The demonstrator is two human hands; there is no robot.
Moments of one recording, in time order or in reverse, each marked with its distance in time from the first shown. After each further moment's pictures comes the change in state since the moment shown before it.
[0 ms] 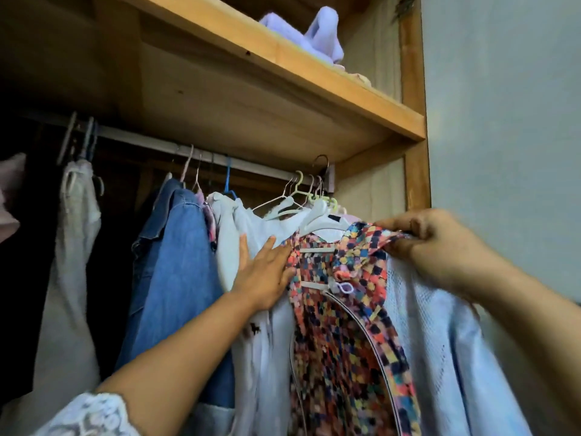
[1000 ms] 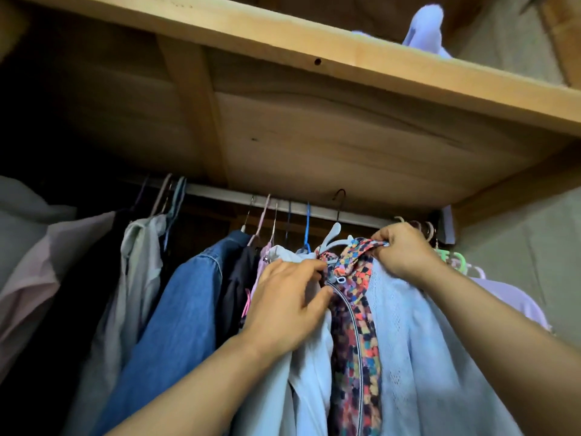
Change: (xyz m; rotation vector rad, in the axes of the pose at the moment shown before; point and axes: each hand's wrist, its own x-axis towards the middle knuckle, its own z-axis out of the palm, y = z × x) left_hand 0.035 -0.076 -0.033 -0.081 0.523 -0.019; right_hand 0.260 0.043 0.156 -0.010 0.065 -0.132
